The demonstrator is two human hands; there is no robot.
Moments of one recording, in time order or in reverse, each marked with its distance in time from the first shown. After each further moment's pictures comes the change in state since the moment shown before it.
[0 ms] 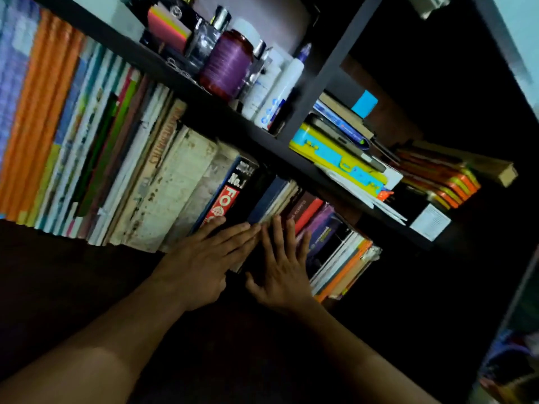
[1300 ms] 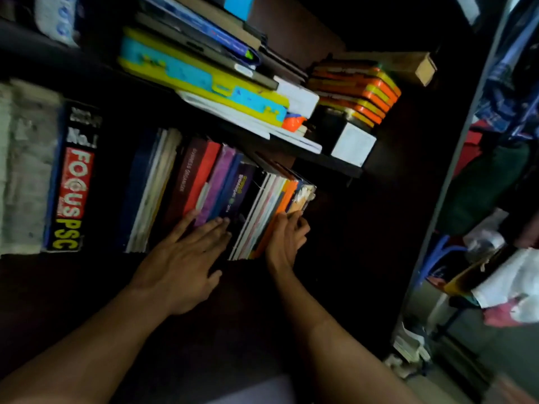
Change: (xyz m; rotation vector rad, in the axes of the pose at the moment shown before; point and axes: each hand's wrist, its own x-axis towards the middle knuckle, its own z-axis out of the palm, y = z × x) left_hand 0.061 0.103 0.042 -0.115 -0.185 0.102; right_hand -0.061 0.099 0.024 0.733 0.199 1.319
